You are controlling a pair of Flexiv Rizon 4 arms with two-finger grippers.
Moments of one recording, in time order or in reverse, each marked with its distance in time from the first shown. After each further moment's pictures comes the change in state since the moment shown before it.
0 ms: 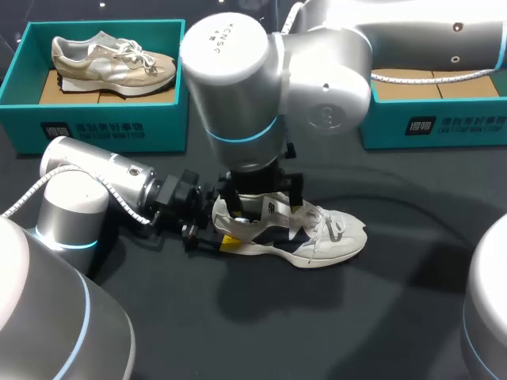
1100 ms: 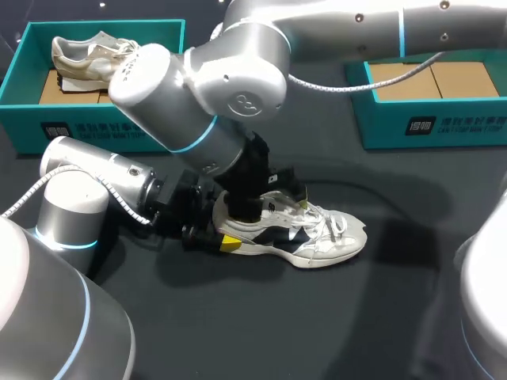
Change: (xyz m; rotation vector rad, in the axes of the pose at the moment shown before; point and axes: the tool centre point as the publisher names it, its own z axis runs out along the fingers) left arm 0.000 0.000 0.000 0.000 0.000 0.000; right arm -0.036 0.009 0.031 0.117 -0.435 -0.034
